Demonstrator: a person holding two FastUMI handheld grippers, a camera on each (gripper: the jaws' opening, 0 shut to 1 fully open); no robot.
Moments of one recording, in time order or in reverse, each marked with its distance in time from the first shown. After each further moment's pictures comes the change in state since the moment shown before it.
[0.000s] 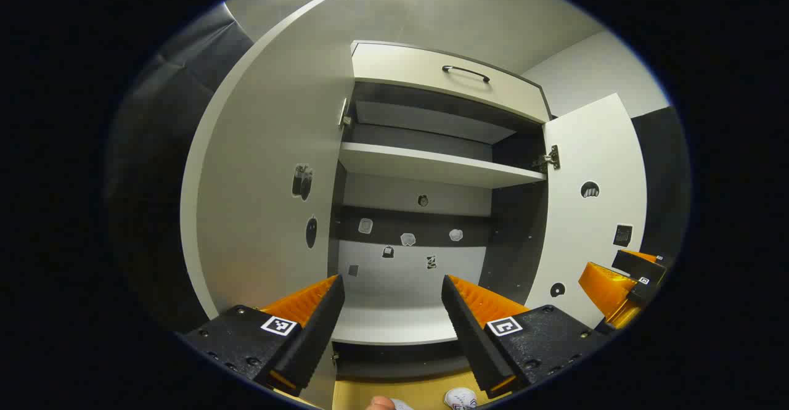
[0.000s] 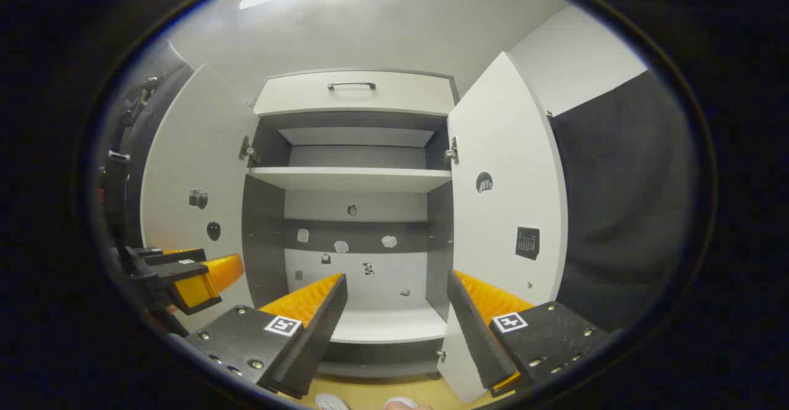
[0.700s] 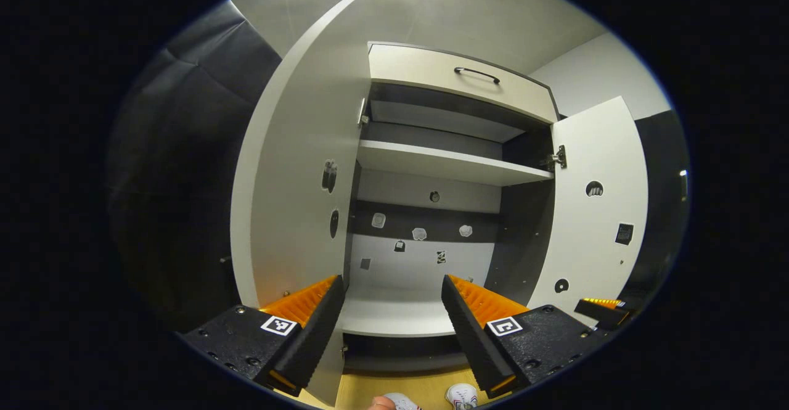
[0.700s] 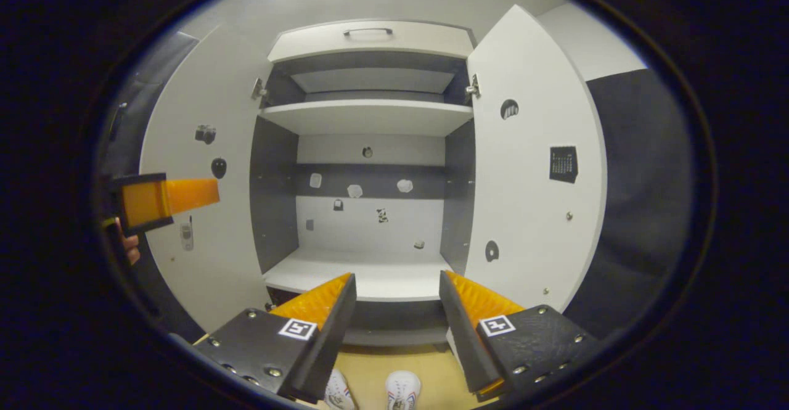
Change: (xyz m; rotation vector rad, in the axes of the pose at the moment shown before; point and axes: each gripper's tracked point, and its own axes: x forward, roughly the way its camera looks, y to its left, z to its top) left arm -0.020 0.012 -0.004 -0.018 0.022 0.047; right arm -0.003 0.012 -0.109 -0.039 0.258 0.074
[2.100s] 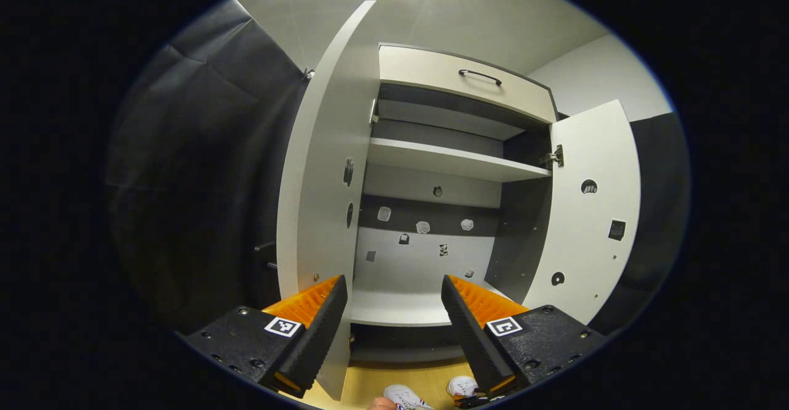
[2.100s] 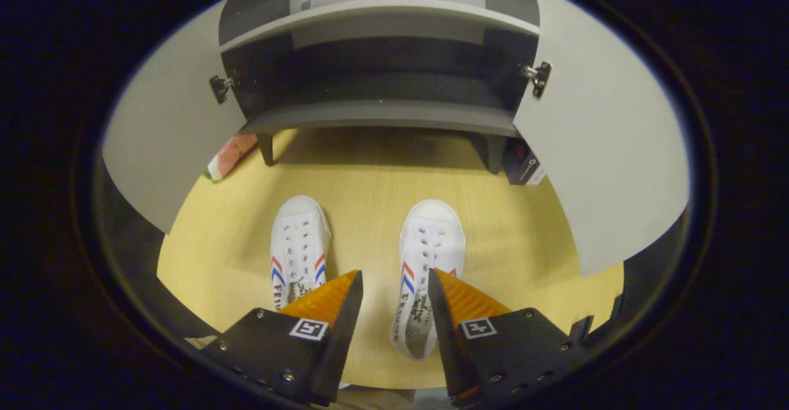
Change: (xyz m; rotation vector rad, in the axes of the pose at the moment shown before) left arm -0.029 0.009 -0.002 0.000 0.029 0.009; right arm -0.001 0.009 -0.400 -0.069 0.887 0.085
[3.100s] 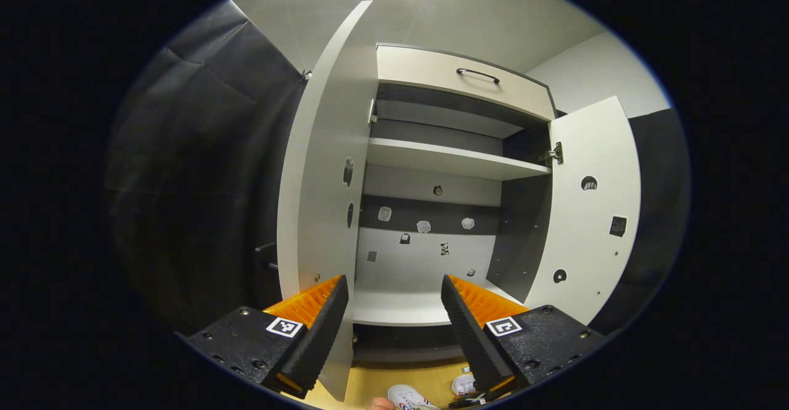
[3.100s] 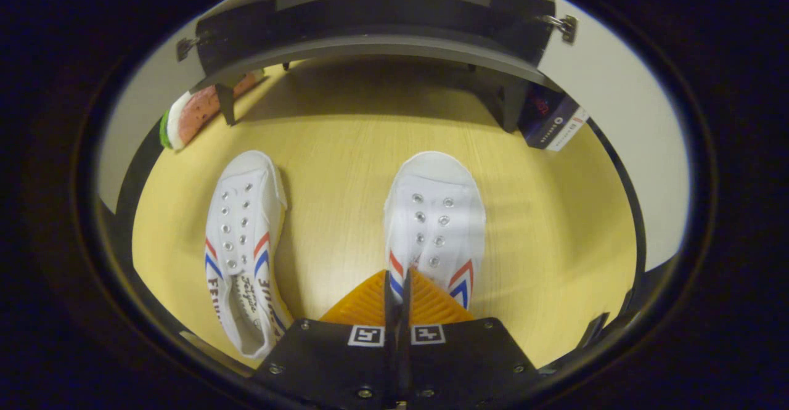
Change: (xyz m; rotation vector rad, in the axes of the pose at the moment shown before) left arm 0.000 0.001 -0.002 0.020 -0.001 0.000; right arm 0.067 -0.014 -0.033 0.035 0.096 -0.051
